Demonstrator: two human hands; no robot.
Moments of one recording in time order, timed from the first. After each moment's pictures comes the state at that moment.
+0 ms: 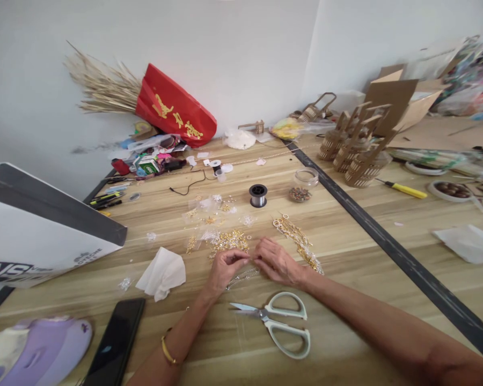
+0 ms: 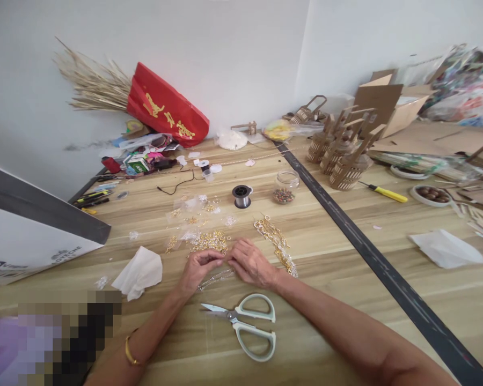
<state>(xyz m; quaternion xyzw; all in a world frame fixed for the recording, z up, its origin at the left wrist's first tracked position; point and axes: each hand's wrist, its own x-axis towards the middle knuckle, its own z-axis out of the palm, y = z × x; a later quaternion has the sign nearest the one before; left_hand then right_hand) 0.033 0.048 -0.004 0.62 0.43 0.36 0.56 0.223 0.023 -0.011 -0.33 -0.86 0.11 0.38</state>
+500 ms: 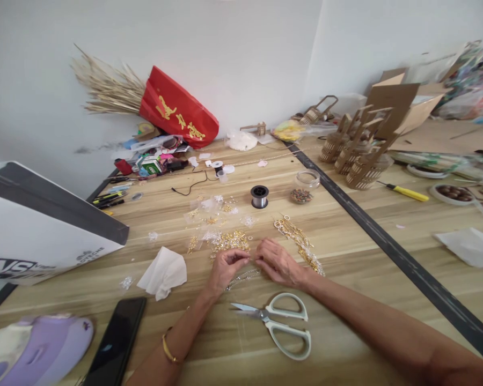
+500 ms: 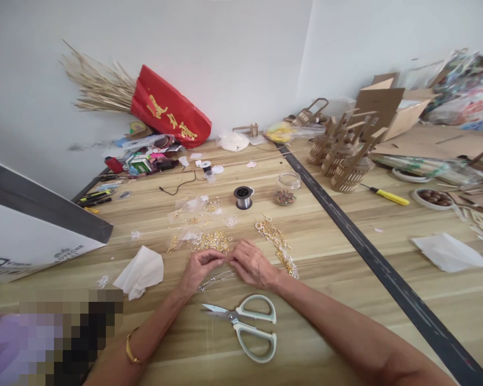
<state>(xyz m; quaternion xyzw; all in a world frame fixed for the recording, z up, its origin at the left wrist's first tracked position) 0.031 0.047 -0.003 0.59 0.43 0.36 0.57 0.223 0.023 -0.008 -0.32 -0.86 0.12 0.38</state>
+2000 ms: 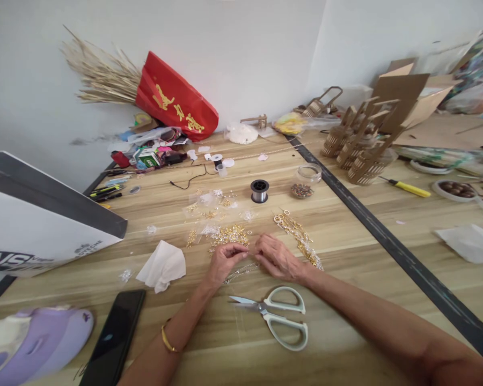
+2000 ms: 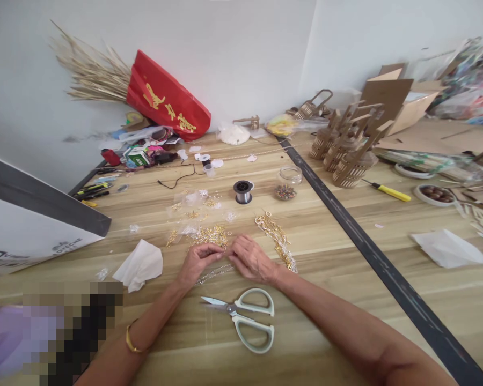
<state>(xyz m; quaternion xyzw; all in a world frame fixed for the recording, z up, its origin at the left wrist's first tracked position) 0.031 0.049 -0.003 0.58 0.44 0.36 0.58 0.224 0.024 -0.014 -0.30 -0.86 0.13 0.39</state>
